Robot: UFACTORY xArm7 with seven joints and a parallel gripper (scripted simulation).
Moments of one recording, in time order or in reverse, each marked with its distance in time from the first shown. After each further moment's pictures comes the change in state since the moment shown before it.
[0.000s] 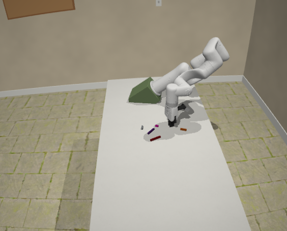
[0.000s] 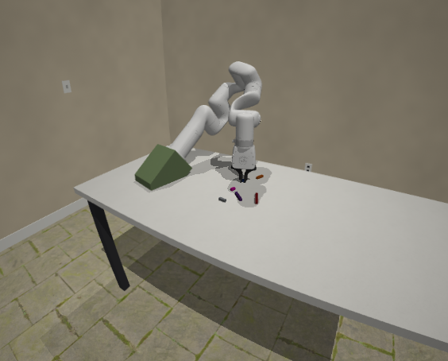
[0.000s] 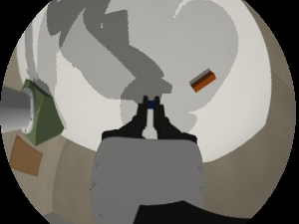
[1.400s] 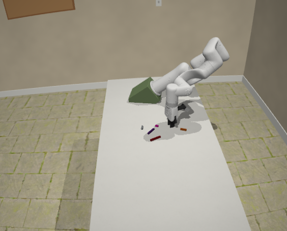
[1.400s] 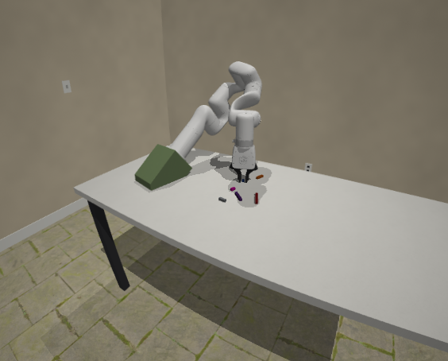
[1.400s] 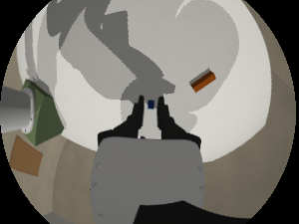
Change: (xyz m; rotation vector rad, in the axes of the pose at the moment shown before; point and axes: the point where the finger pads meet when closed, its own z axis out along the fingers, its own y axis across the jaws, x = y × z) arm 0.000 0.000 0.000 0.000 0.000 0.000
